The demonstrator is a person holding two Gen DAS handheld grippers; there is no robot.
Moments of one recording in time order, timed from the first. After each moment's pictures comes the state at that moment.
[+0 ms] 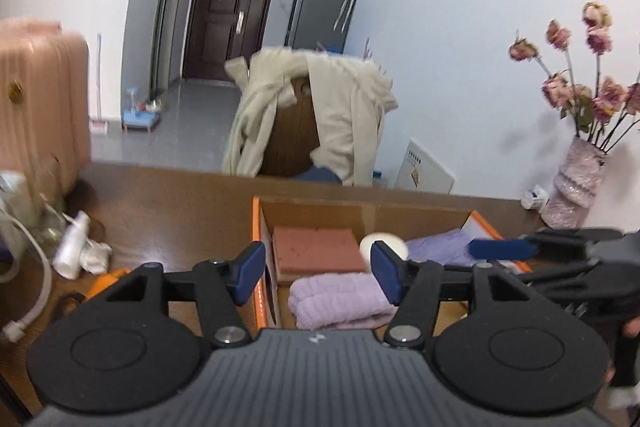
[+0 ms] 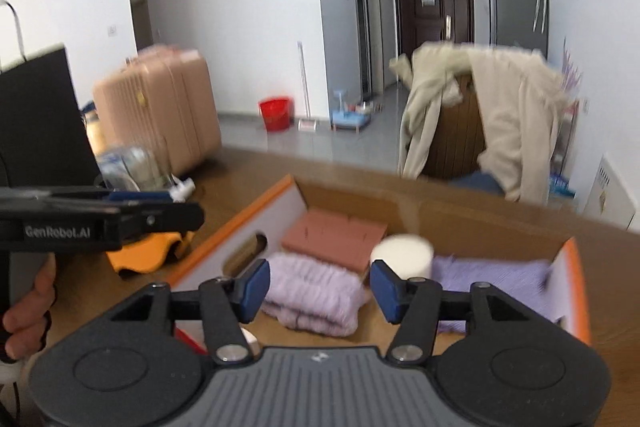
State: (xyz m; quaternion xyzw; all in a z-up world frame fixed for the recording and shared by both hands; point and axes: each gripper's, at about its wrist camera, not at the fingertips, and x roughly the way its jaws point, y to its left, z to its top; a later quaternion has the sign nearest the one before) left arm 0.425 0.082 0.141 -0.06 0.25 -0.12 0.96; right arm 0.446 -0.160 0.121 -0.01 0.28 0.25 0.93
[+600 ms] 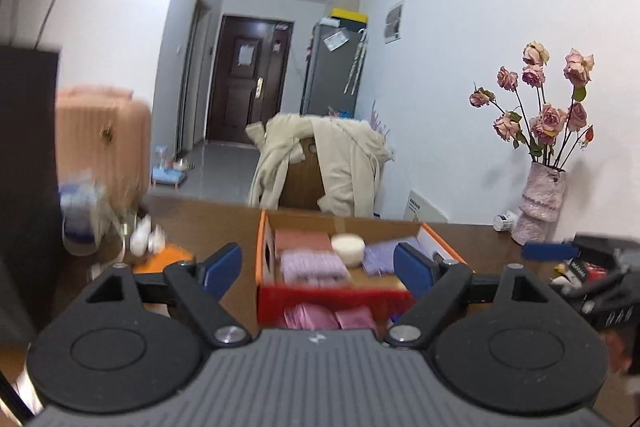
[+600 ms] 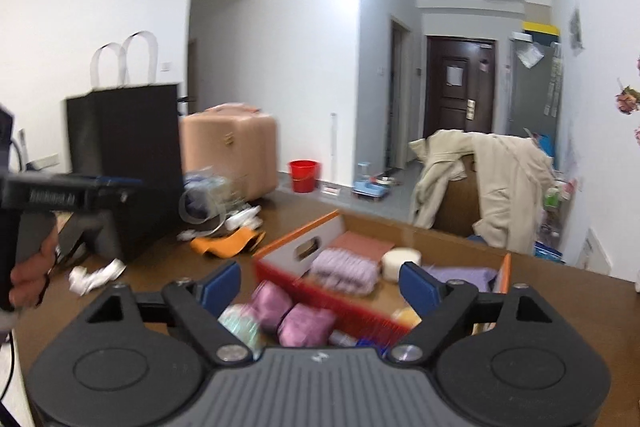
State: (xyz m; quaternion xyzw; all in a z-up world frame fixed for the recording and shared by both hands) left arm 0.208 0.062 0.164 -0.07 0.16 -0.08 0.98; right arm 0.244 -0.229 0.145 -0.05 0.17 0.29 0.94
